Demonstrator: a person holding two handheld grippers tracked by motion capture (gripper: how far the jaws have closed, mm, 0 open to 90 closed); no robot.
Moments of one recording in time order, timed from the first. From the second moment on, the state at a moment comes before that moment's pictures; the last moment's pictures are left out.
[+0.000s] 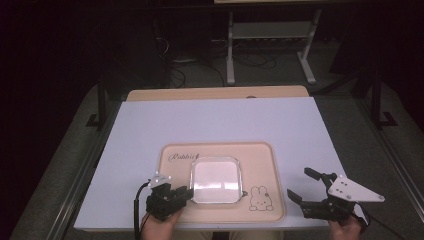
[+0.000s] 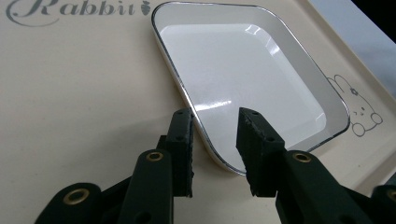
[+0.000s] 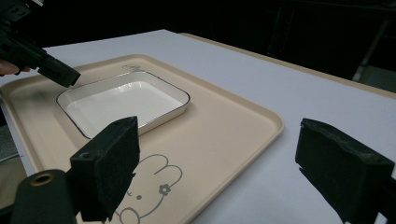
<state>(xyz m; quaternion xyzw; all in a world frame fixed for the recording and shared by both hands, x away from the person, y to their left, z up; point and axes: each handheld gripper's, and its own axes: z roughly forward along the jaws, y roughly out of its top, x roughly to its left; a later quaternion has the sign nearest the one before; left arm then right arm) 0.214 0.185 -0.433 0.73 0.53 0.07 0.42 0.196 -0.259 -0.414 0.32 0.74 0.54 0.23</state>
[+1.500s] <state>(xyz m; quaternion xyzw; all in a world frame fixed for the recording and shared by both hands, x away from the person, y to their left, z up) 0.232 0.217 -0.399 0.77 0.41 0.10 0.48 0.198 -0.266 -0.417 0.34 0.74 0.53 0.23</state>
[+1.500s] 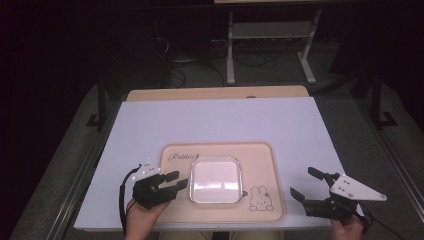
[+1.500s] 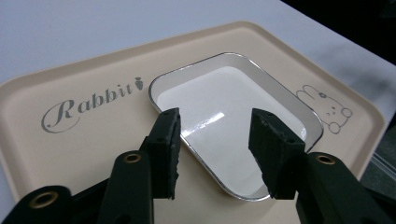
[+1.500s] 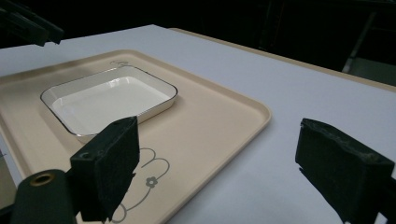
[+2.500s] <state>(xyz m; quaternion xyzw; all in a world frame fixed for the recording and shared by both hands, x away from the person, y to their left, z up) 0.232 0.270 -0.399 0.77 0.39 0.16 0.48 0.200 -0.267 -0.418 0.34 0.74 0.52 0.24</state>
